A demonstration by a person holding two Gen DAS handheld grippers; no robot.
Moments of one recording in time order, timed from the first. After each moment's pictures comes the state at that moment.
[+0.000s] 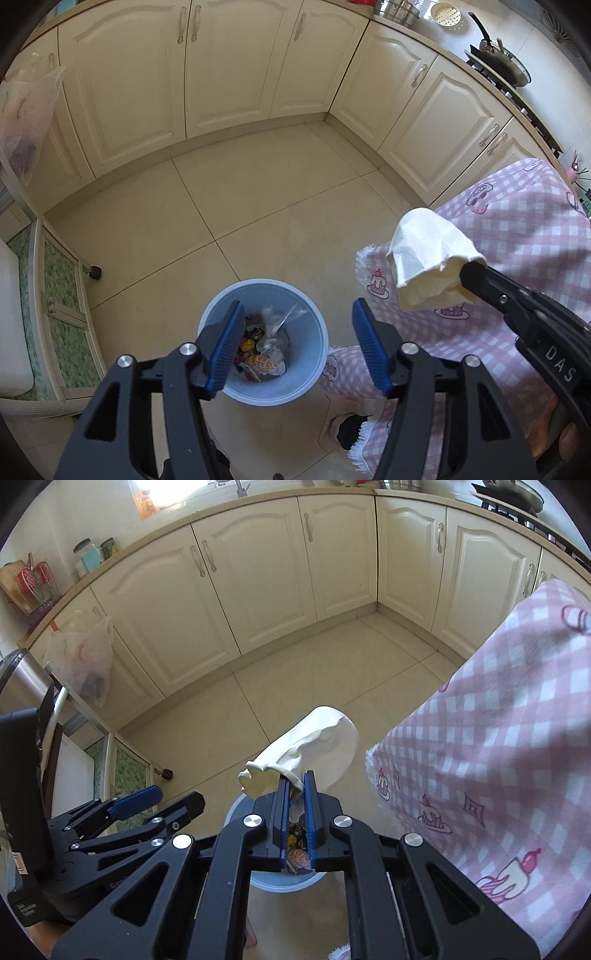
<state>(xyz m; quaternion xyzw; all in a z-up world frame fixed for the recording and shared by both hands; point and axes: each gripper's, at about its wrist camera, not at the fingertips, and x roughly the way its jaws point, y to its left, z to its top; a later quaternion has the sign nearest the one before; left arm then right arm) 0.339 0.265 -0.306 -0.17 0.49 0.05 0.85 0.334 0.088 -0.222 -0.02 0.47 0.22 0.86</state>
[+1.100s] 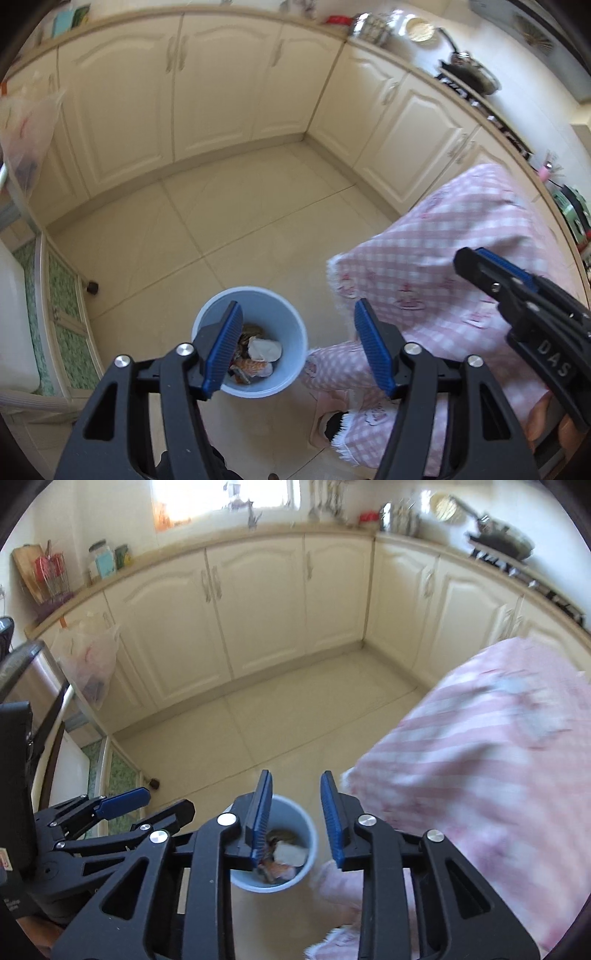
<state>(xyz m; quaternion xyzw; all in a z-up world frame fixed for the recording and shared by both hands) 0.287 0.237 -0.234 -0.16 0.44 0.01 0.88 0.273 0.068 -0.150 -0.06 0.39 0.19 0.90</state>
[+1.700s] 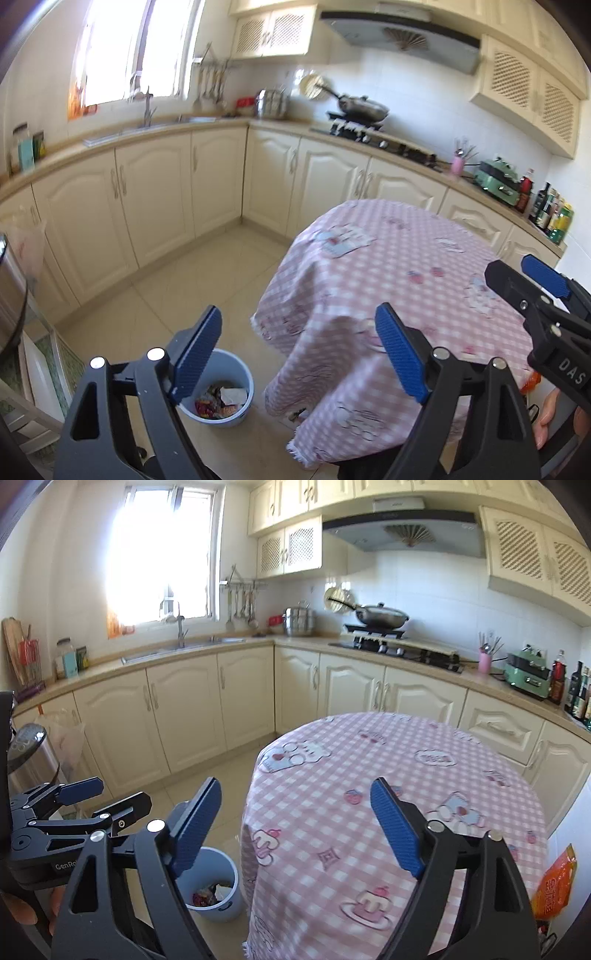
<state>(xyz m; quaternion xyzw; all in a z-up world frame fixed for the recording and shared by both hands) 0.148 0.075 -0.058 -0.05 0.30 -0.07 0.95 0.088 -0.118 -0.011 -0.02 0.21 0.06 0.98</state>
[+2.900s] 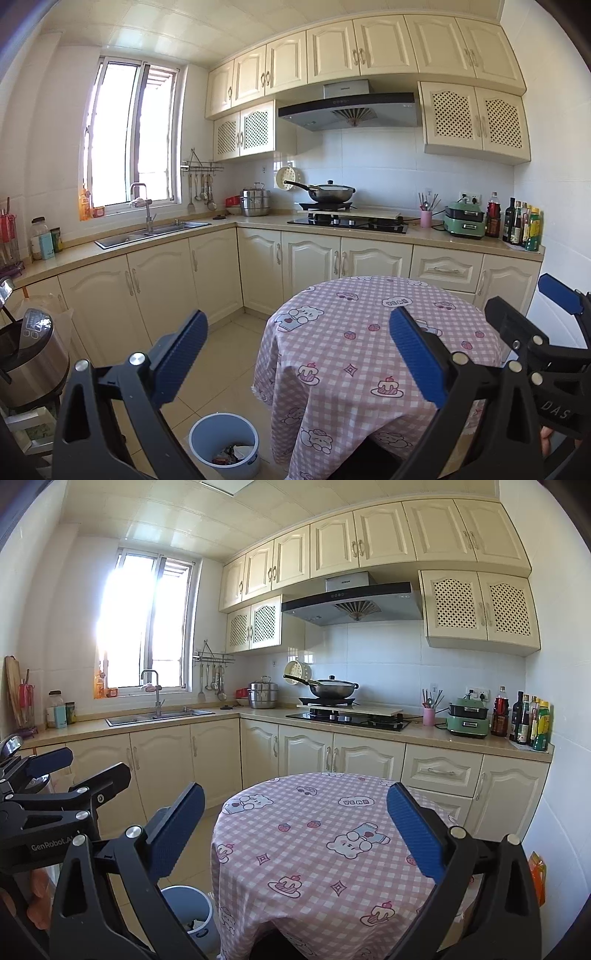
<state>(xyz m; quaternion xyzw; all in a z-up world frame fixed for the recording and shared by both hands) -0.018 0.000 0.044 0.02 0.13 -0.06 0.99 -0.059 -0.180 0.035 -0.01 0.08 0.00 1.00</state>
